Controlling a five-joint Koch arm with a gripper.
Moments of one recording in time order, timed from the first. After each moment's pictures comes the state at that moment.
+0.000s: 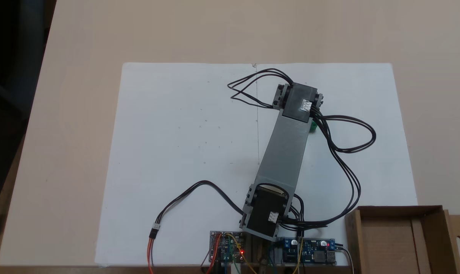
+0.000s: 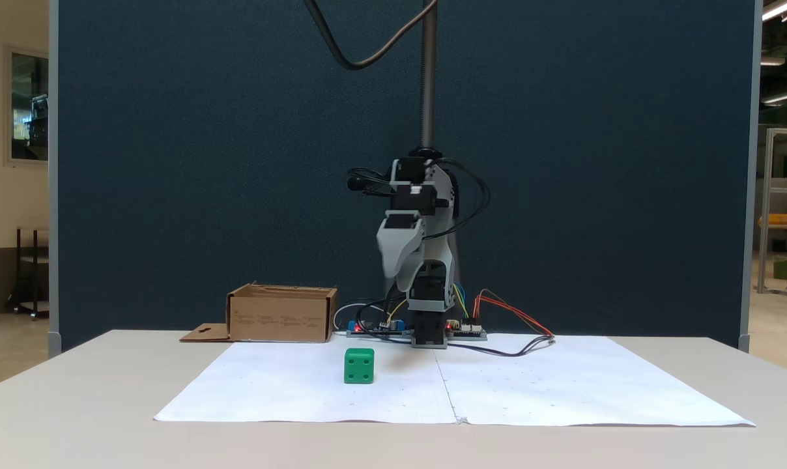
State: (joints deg) arm 19.4 108.6 72.2 82.9 -4.2
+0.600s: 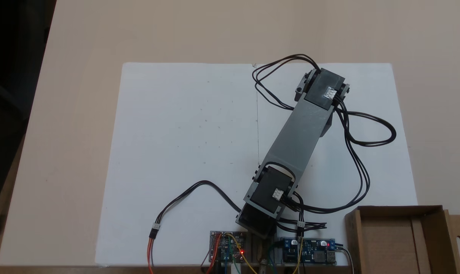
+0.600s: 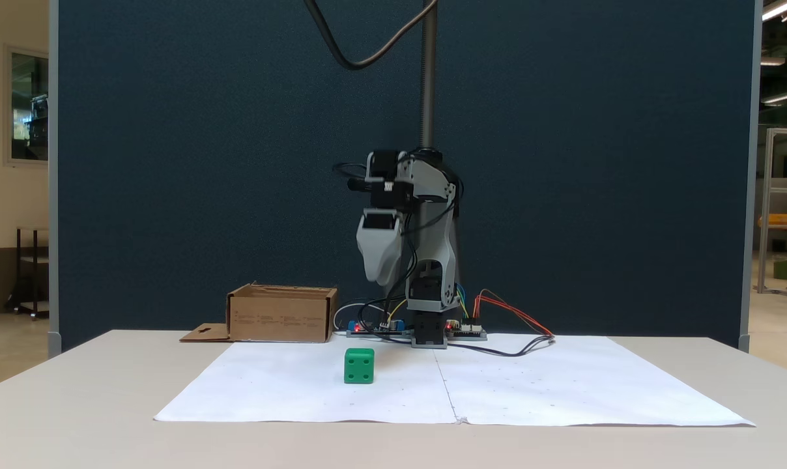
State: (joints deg) arm 28.9 99.4 57.0 94.5 -21.7
